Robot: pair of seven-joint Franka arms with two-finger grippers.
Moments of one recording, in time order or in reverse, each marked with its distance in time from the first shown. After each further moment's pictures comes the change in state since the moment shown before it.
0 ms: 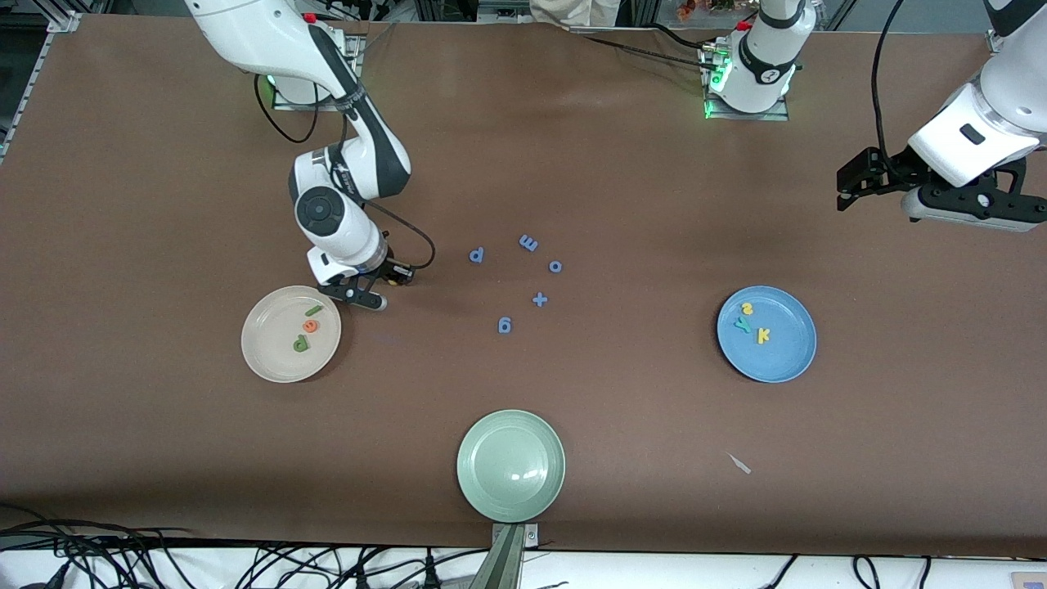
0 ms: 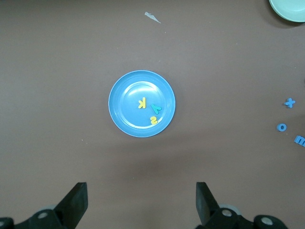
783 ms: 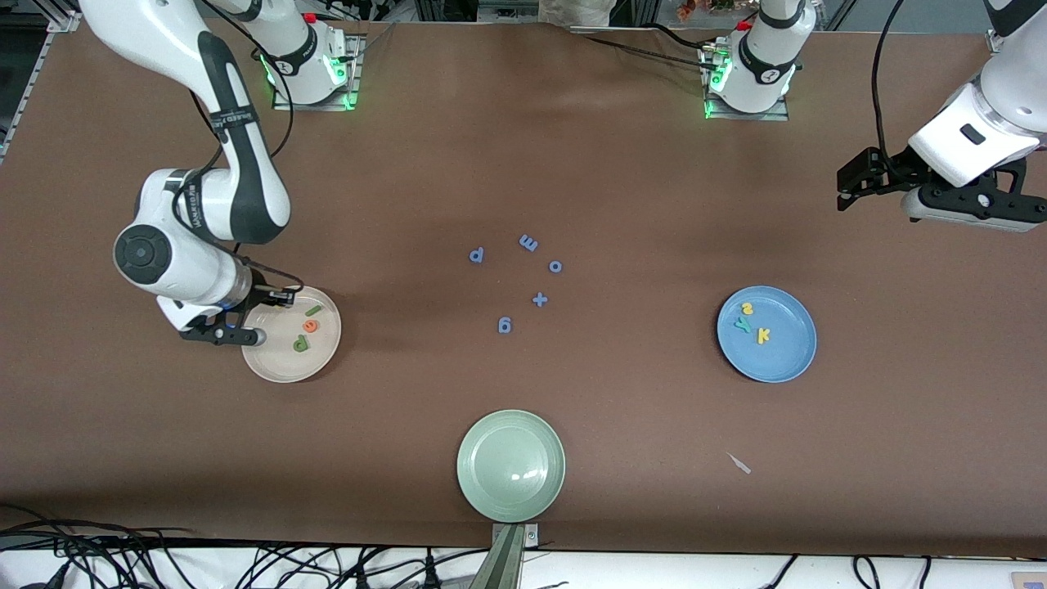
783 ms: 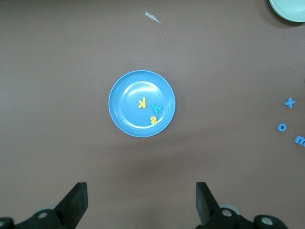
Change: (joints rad) left arm 0.000 0.000 0.000 0.000 0.000 0.000 0.000; right arm -0.105 0.011 -0.233 0.204 0.000 -0.249 -0.428
